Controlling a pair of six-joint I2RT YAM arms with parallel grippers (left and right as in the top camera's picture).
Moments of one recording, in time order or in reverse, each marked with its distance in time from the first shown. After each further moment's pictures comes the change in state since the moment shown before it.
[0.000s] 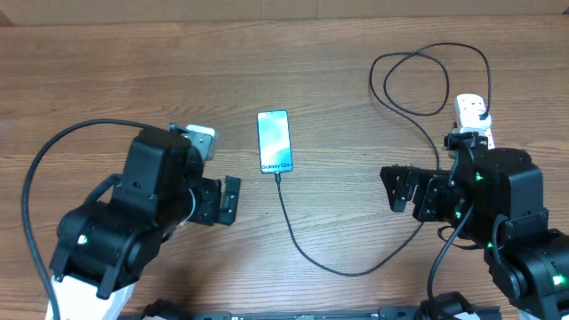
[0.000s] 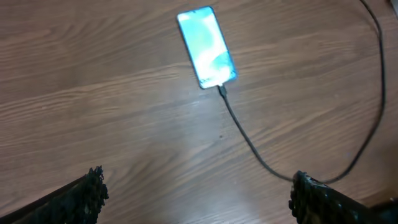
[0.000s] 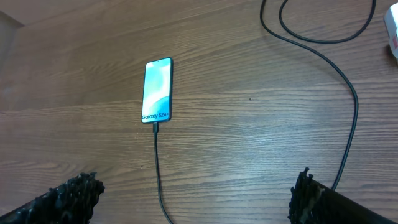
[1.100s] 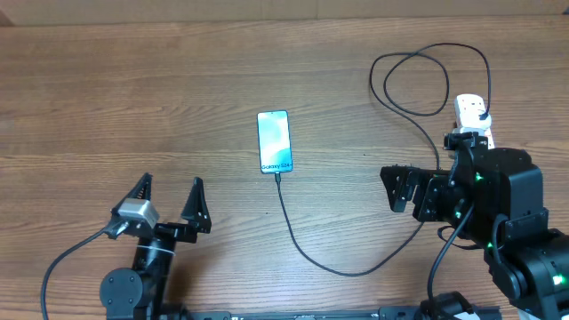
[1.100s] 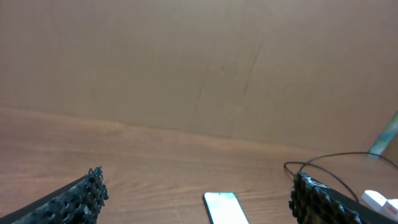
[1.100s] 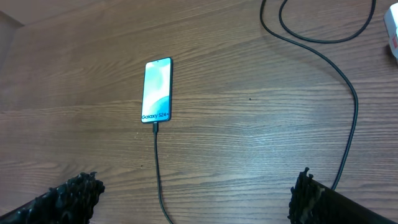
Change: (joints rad) left arm 0.383 -0.961 -1.162 1.201 0.165 -0.112; right arm 0.000 0.000 0.000 0.000 0.000 0.000
